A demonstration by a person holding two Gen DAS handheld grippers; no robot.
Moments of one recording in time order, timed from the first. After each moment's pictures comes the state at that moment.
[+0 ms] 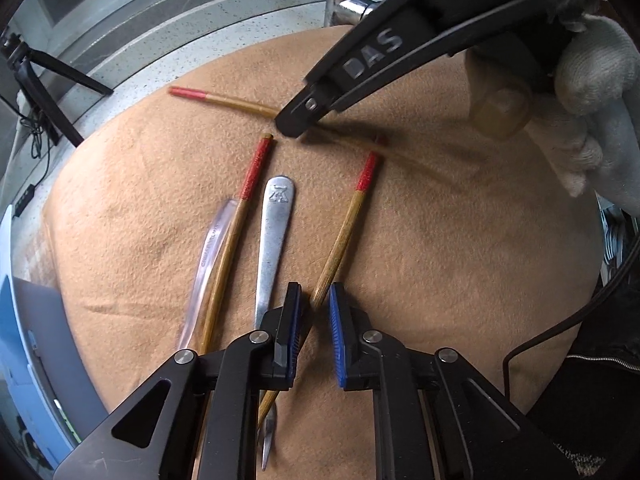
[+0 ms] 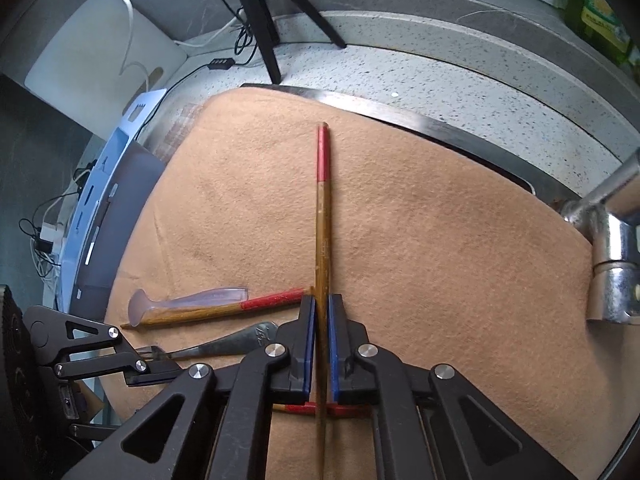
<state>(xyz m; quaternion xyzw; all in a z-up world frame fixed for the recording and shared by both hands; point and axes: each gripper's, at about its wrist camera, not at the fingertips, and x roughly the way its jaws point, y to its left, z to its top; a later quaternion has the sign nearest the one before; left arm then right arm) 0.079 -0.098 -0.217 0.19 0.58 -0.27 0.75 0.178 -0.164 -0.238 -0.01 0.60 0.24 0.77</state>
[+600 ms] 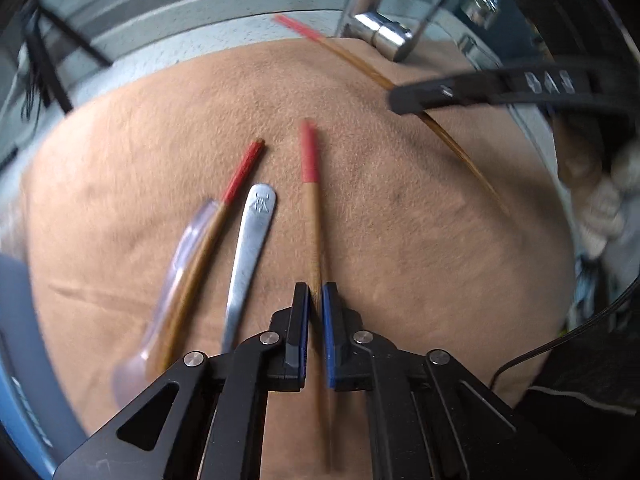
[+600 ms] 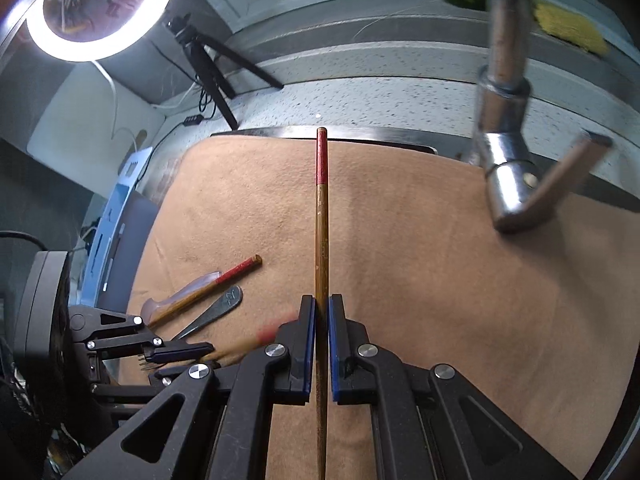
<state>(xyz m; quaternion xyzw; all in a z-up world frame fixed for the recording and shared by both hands) 0.088 -0.097 -0.217 0.09 0.60 -0.28 0.75 0.139 -0.241 -0.217 0.09 0.56 0.19 0.80</state>
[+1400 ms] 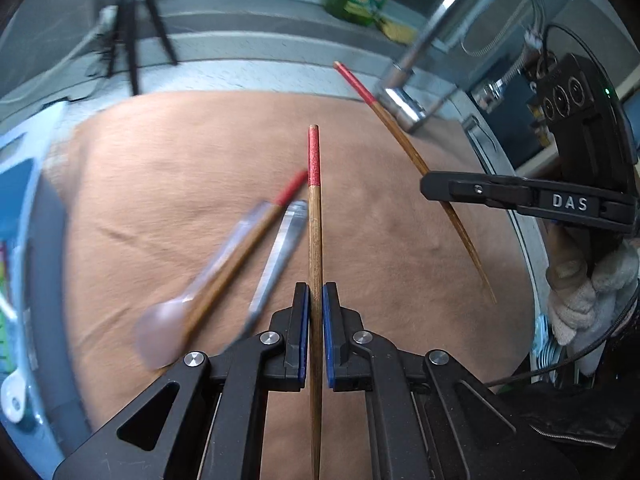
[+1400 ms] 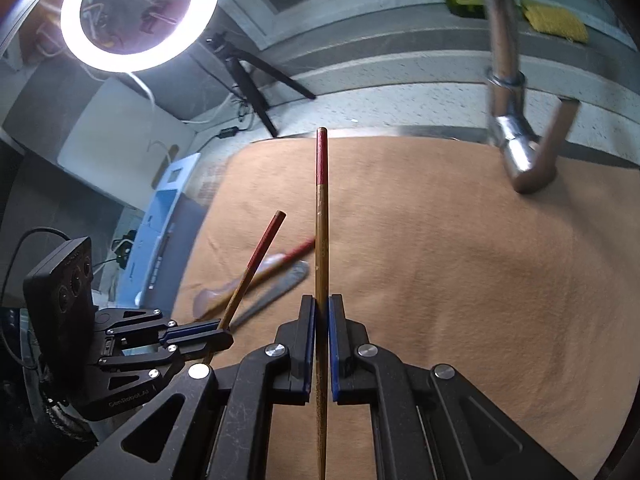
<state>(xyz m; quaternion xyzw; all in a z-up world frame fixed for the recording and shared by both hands) 0.064 -0.026 -0.173 -0.03 0.55 -0.24 0.80 0.096 -0.209 -0.187 0.14 0.53 0.22 0.81</state>
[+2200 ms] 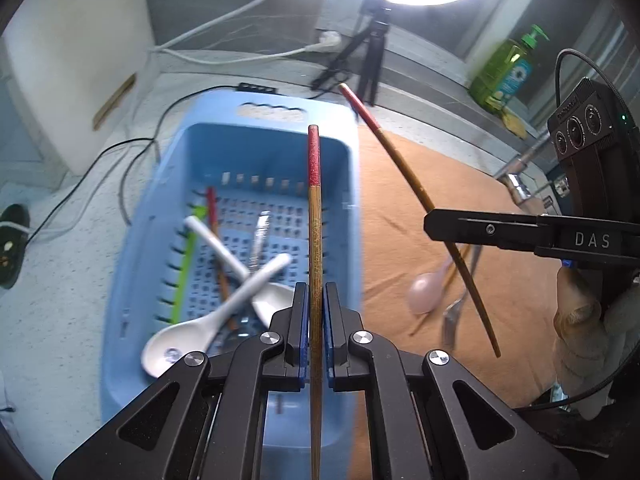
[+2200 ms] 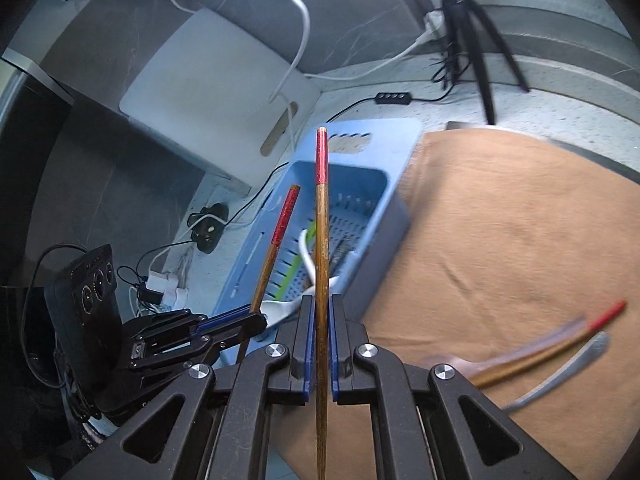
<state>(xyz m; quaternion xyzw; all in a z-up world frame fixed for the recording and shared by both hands) 0.046 0.184 -0.142 -0.08 0.52 -0.09 0.84 0.119 0.041 -0.177 0.14 0.54 0.35 0.75</state>
